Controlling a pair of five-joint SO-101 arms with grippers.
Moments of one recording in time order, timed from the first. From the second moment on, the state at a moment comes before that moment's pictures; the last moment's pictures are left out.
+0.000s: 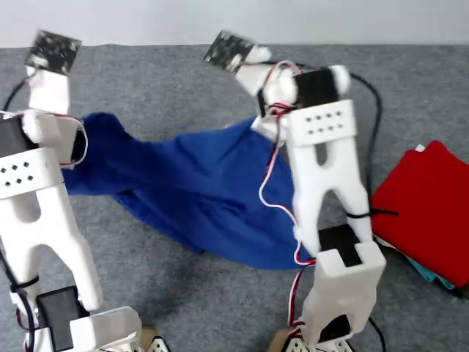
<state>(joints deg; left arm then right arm) -20.1 -7.8 -14.5 93.8 -18.2 -16.6 18.7 -51.3 100.5 43.8</state>
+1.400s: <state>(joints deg) -5.2 -9.6 -74.0 88.6 -15.9 9.1 -10.6 -76.0 94.4 46.6</state>
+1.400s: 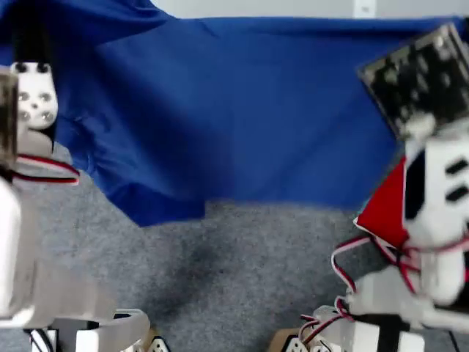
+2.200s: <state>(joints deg) -5.1 -1.0 -54.4 96.7 -24.7 6.9 -19.8 -27.0 95.6 46.6</state>
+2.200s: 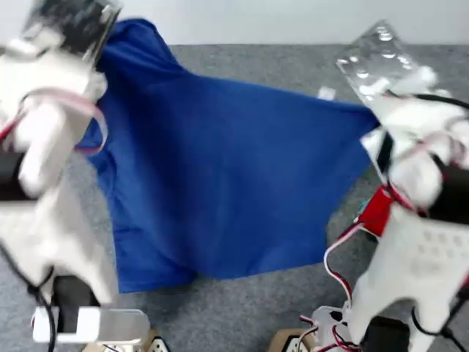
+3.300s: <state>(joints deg) -6.7 32.9 -40.1 51.6 -24.7 1.7 25.7 -23.0 26.2 56.6</state>
